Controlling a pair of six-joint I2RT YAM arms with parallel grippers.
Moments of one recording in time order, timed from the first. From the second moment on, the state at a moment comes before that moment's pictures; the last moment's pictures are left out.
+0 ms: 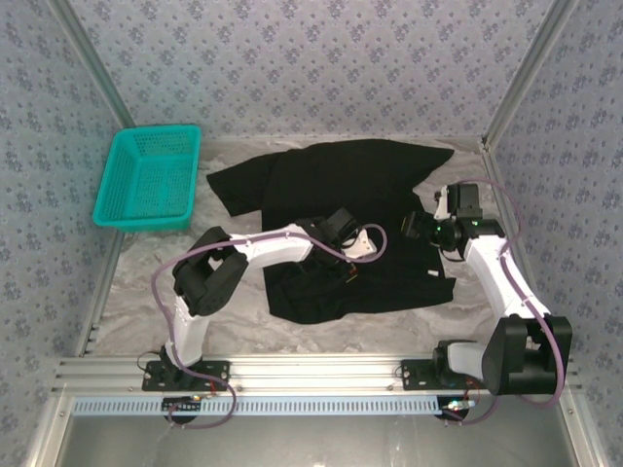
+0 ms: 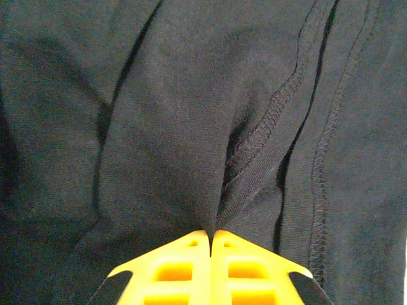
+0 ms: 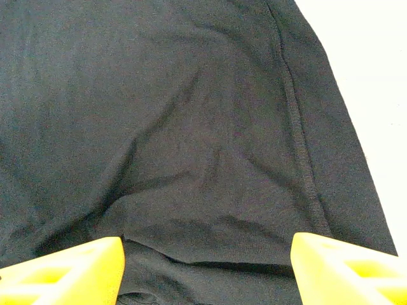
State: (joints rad) left arm -0.94 2.02 1.43 -0.53 0.28 0.16; right arm 0.01 1.23 0.91 -0.64 -0.23 0.31
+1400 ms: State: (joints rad) left arm -0.83 1.92 1.42 -0.56 0.39 0.00; right arm 0.26 1.01 0.83 -0.72 -0.17 0.31
